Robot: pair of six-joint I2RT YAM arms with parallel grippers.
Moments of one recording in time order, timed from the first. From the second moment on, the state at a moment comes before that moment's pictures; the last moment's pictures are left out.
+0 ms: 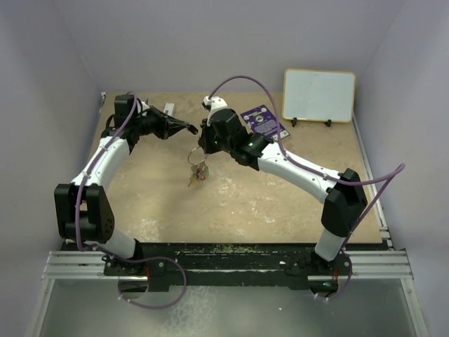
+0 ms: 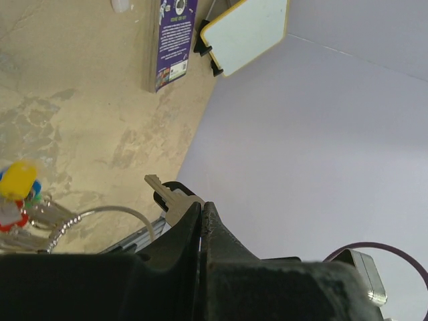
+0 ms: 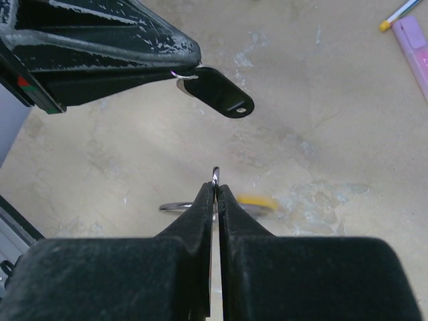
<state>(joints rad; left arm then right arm) -0.04 1.54 1.20 -0.22 0.73 -1.33 0.86 1.74 1.54 -0.30 0.14 0.40</state>
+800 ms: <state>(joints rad) -0.06 1.54 1.21 -0.24 0.75 -1.36 0.86 1.87 1.74 -0.26 0.15 0.40</state>
